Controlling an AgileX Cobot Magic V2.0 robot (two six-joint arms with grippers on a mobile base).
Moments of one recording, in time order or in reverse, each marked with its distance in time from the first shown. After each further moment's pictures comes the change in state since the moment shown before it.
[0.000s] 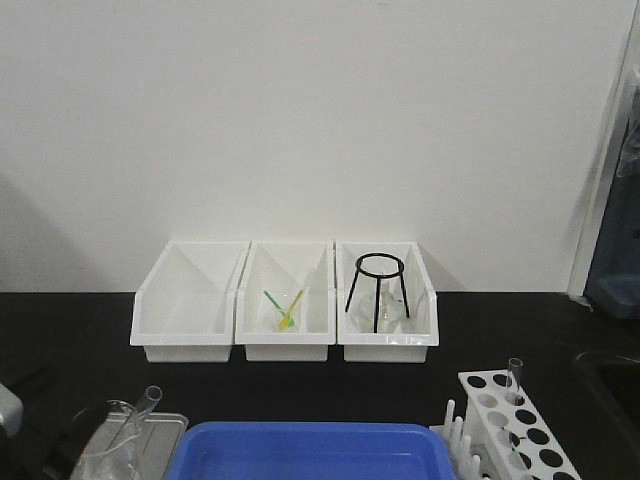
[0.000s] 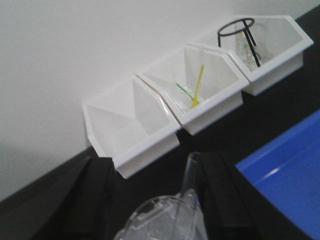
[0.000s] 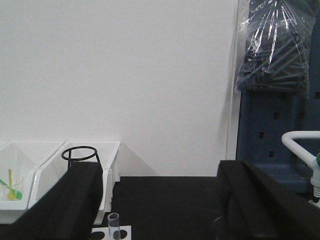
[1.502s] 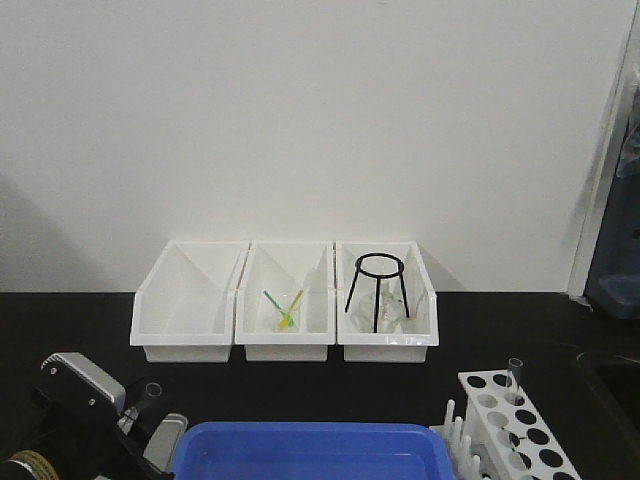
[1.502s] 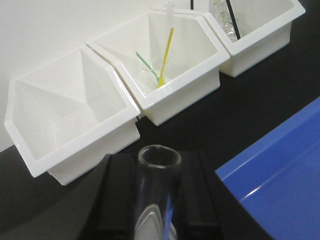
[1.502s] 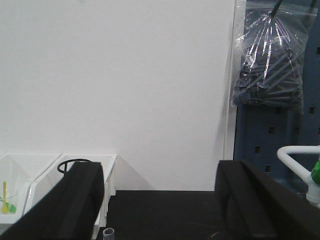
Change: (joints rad) left arm 0.000 0.548 -0.172 0.003 -0.344 -0.009; right arm 0.000 0.000 0.005 0.000 -0.052 -0.014
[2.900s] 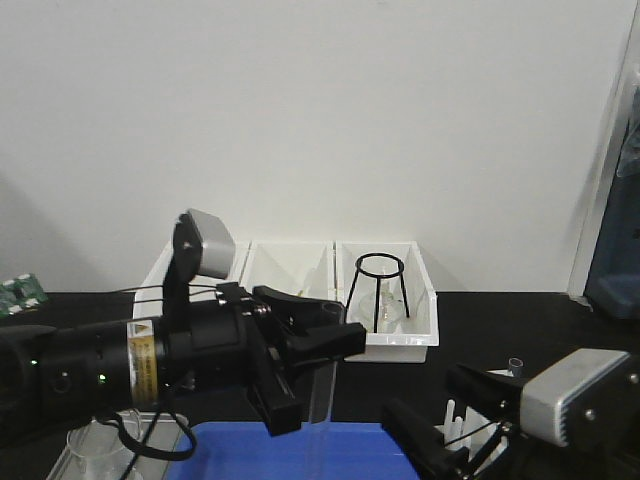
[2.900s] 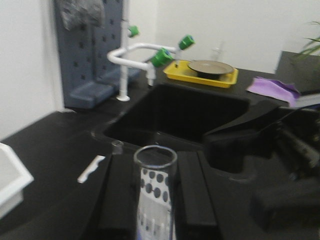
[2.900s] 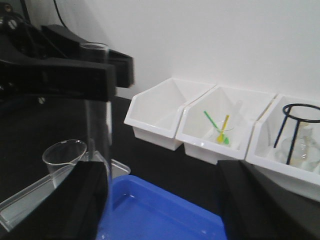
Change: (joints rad) left arm -0.264 -0.136 -0.486 0.976 0.007 -1.362; right arm 0.552 0.380 -0.175 -0.279 0.023 0.359
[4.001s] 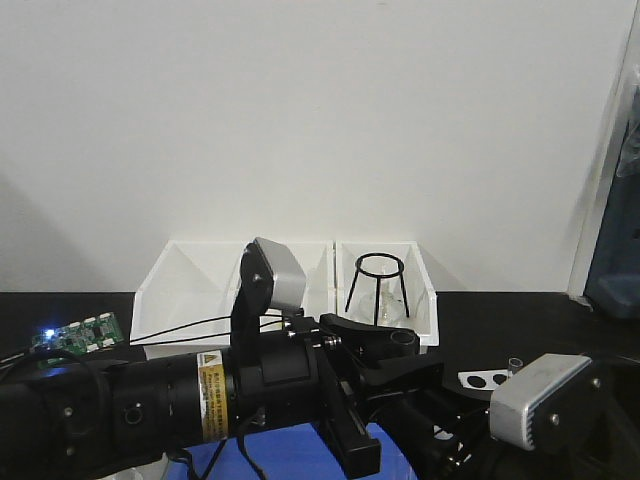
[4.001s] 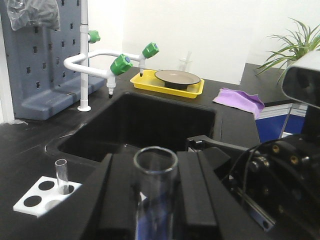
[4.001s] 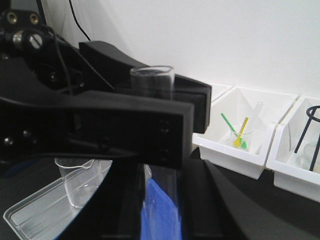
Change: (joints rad) left arm -0.144 0.058 -0.003 -0.174 0.014 0.123; right arm 0.018 0.070 0.000 0.003 -0.095 0.003
